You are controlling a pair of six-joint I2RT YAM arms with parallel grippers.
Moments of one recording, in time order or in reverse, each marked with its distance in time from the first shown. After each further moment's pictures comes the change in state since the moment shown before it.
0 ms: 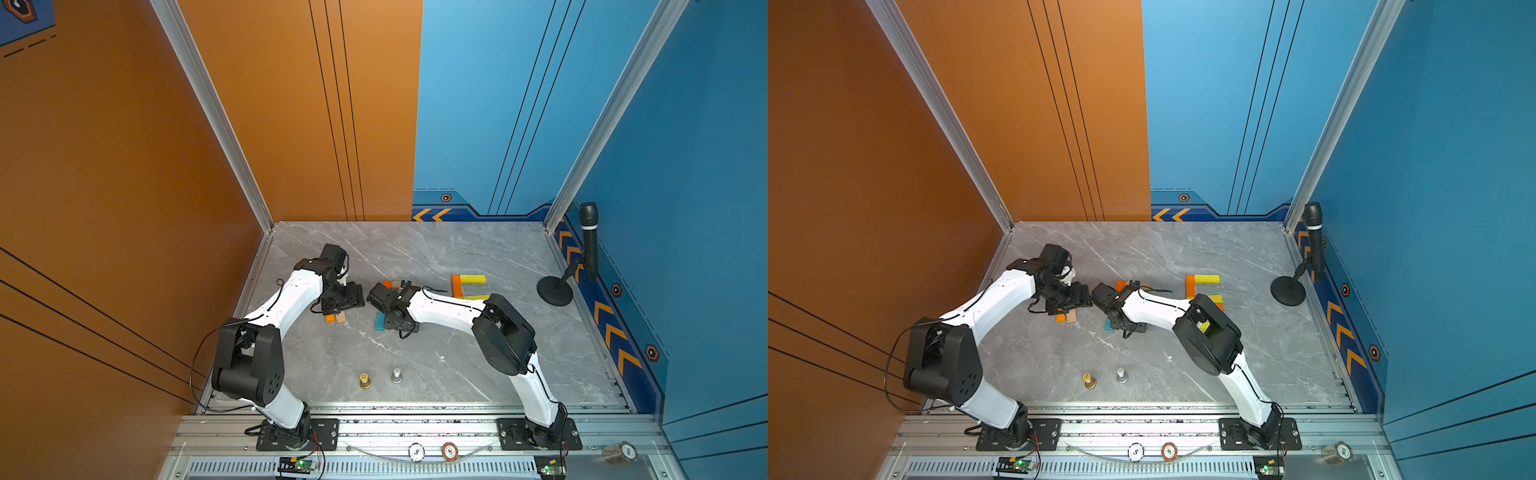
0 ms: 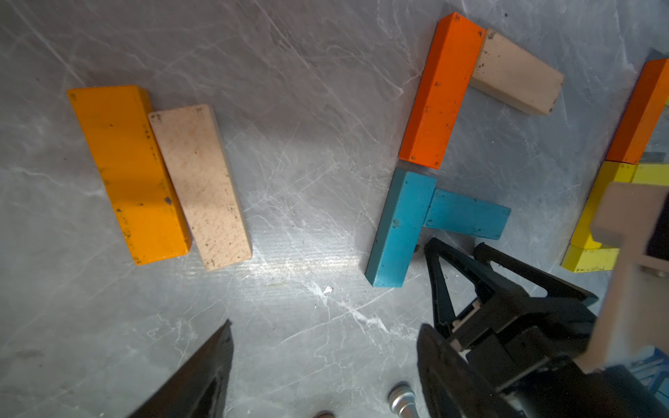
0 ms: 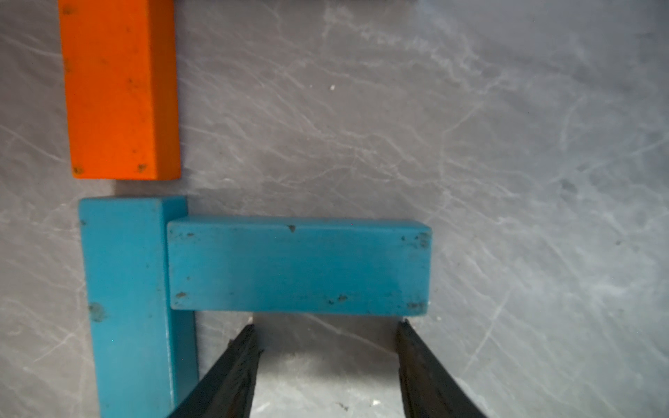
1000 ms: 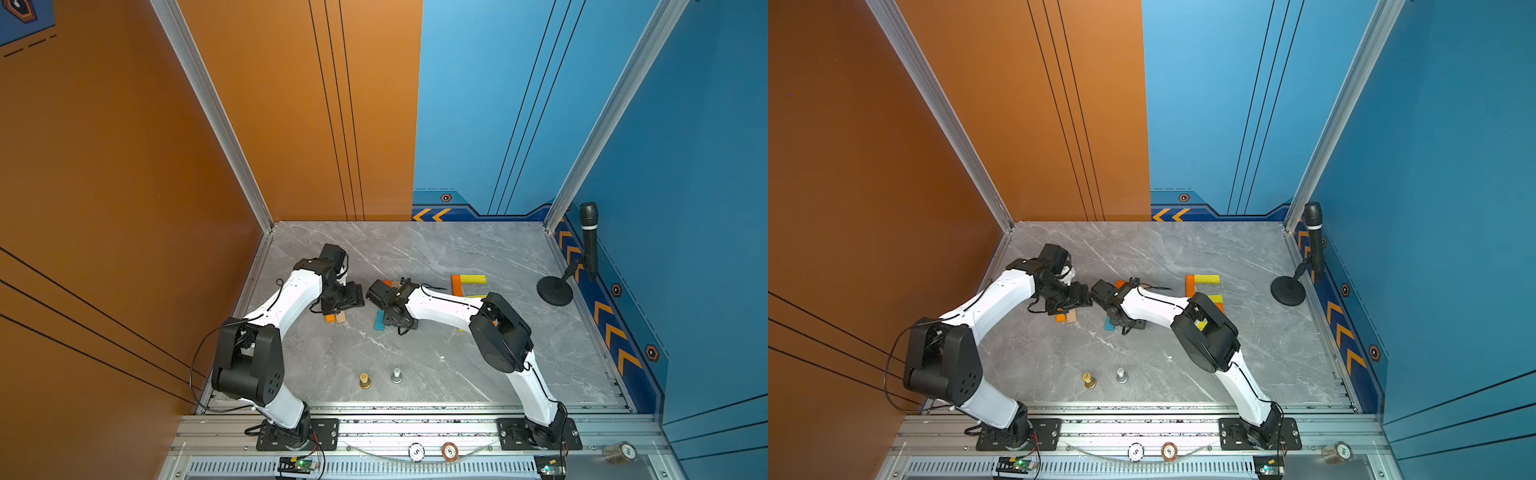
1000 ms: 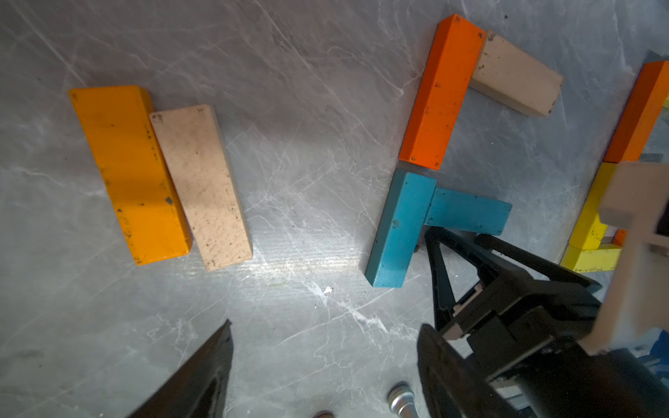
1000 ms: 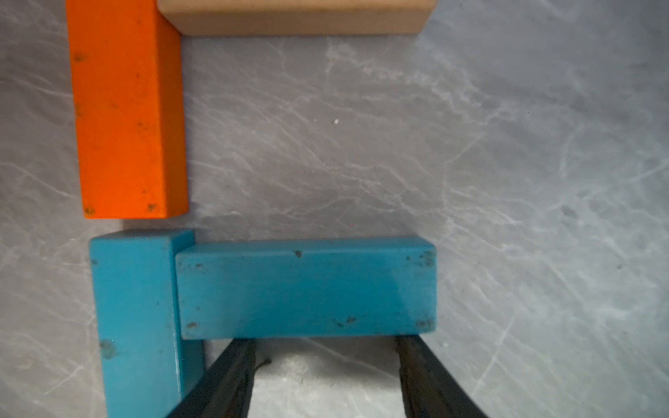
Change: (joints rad) left arm 0.006 0.000 0.000 0.000 0.005 0.000; right arm -0.016 0.030 0.047 -0.011 0.014 0.003
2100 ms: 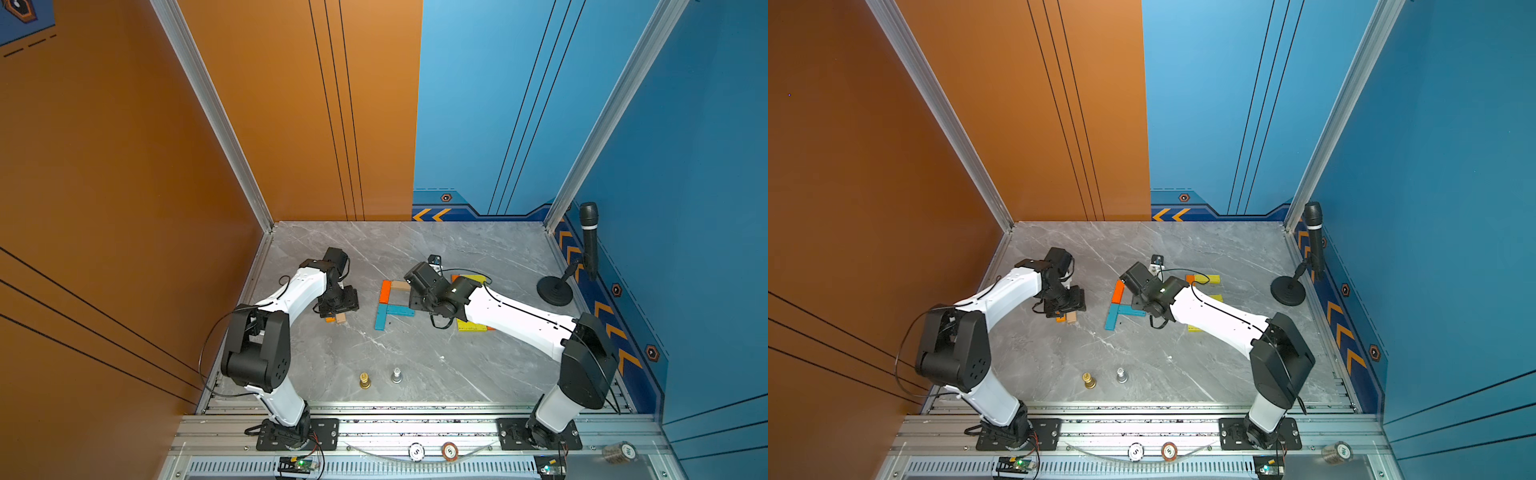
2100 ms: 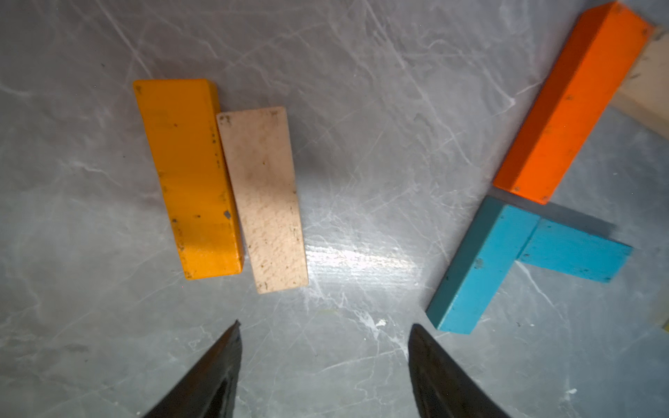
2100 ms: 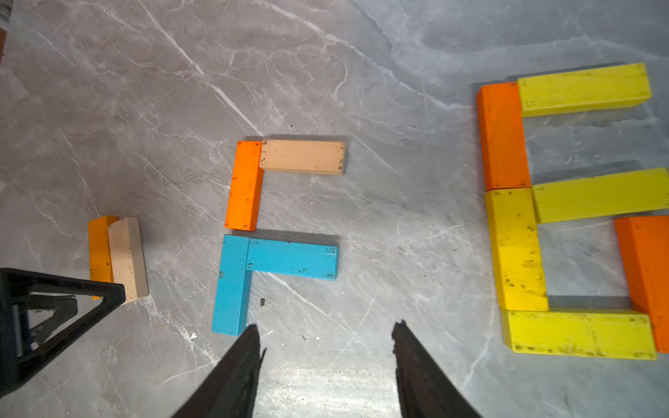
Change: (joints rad) left arm 0.007 0.120 -0.002 0.000 -0.134 -0.039; right arm -0.083 -0.560 -0.379 0.182 0.036 -0.222
